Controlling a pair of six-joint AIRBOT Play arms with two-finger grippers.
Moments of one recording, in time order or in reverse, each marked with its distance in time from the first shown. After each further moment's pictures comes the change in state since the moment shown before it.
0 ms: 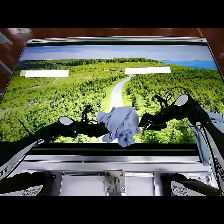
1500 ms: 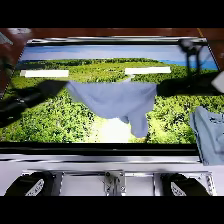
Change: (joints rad) left arm 0.429 0.617 0.189 0.078 0.010 0.008; right arm 0.098 0.346 0.445 -0.247 -0.057 -0.055
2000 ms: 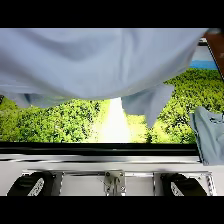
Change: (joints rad) left arm 0.076 0.192 0.465 -0.001 0.082 -0.018; right arm 0.002 0.240 0.378 0.201 -0.145 0.054
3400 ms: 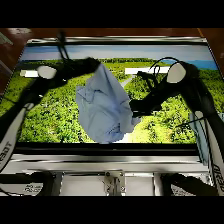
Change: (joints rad) left arm -0.358 -0.982 0.095 0.151 0.154 0.088; right arm 0.195 -0.565 -0.319 -0.095 0.524 0.211
